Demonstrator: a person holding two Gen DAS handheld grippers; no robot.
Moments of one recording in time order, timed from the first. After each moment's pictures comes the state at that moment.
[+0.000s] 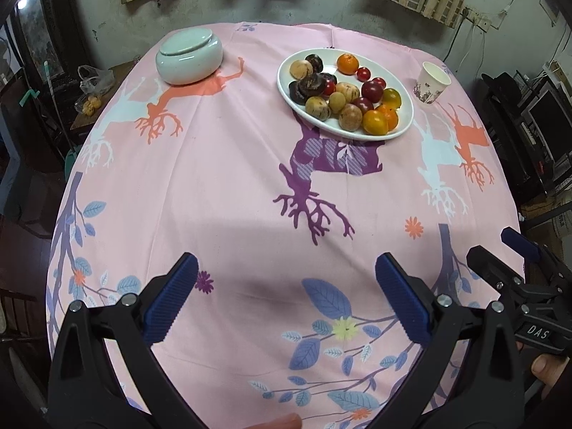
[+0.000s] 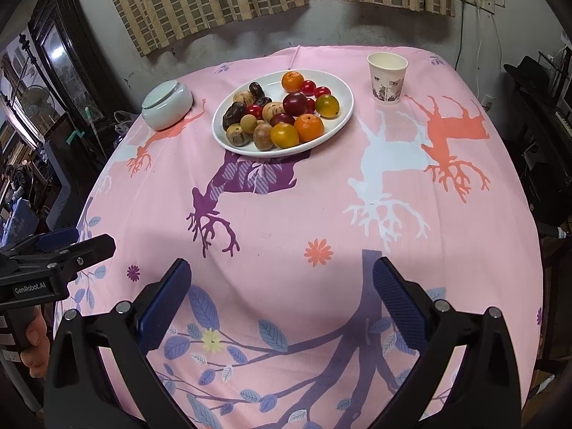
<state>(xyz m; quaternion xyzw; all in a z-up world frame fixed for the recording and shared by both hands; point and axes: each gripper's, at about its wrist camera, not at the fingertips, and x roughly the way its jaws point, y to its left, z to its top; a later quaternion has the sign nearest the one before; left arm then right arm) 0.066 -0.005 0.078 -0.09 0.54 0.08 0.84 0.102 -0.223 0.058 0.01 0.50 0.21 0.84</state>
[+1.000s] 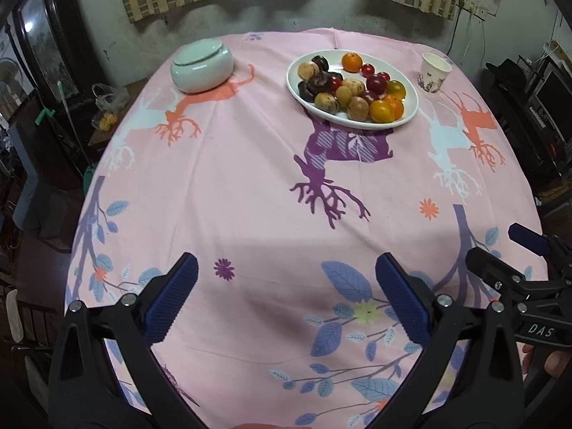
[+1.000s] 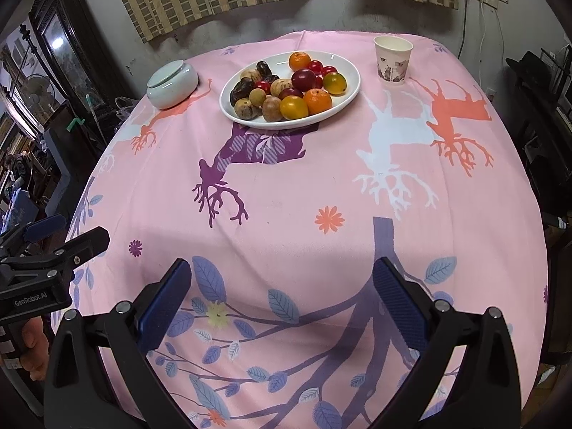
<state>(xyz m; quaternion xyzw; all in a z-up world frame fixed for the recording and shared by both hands) 0.039 -0.017 0.078 -0.05 0.52 0.10 0.85 0.076 -0.216 0.046 0.00 0.51 0.21 0.83</state>
